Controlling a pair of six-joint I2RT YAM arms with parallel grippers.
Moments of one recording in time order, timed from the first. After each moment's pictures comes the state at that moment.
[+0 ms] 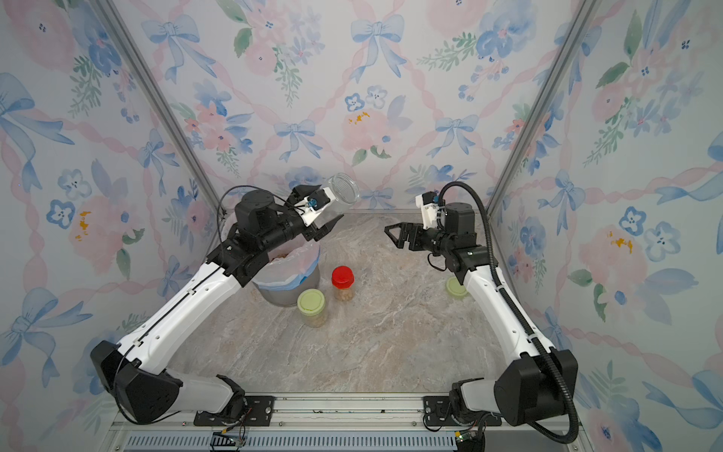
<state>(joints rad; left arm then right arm) -0.57 1.42 1.45 -0.11 0.19 0.58 0.20 1.31 1.22 -0.33 -0.61 0.34</state>
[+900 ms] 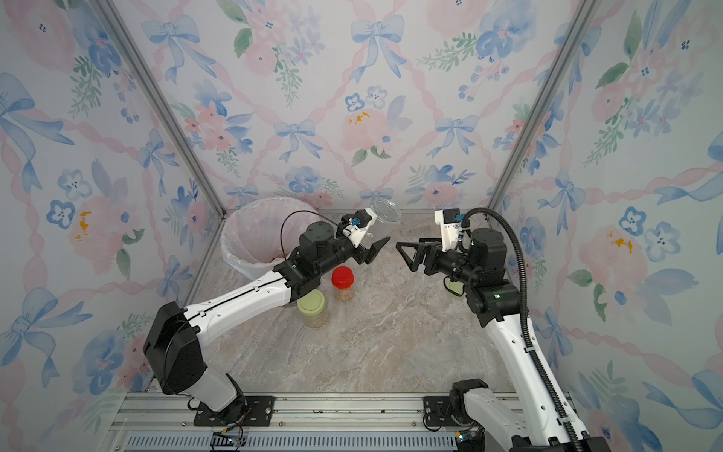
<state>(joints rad) -0.80 1.60 1.29 0.27 0.03 0.23 0.16 1.00 1.07 -0.33 -0.62 0.35</state>
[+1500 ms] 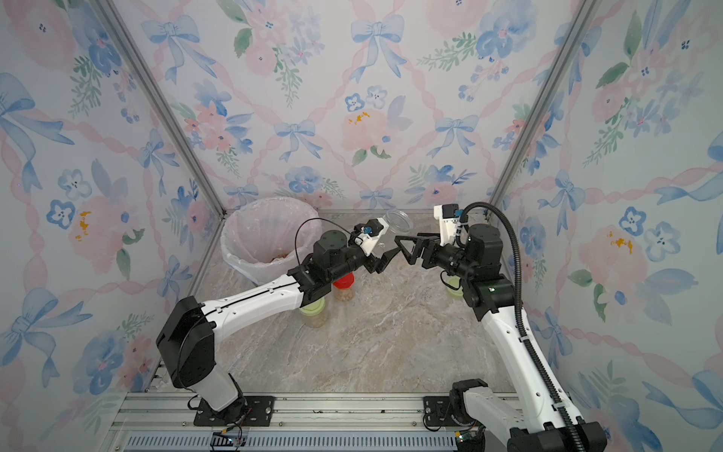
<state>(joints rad) -0.86 1.67 1.28 0.32 0.04 0.19 0.16 1.05 1.06 -0.25 -0.62 0.39</state>
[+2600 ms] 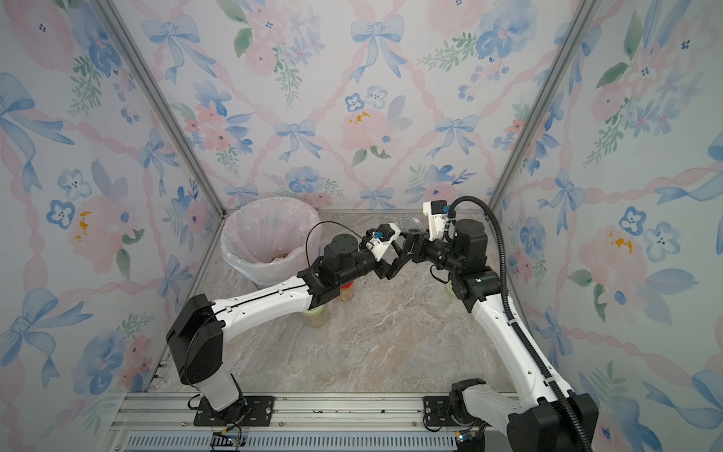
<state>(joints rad) -0.91 1.71 1.32 0.32 0.06 0.16 0.22 1.13 1.07 -0.18 -0.57 0.40</state>
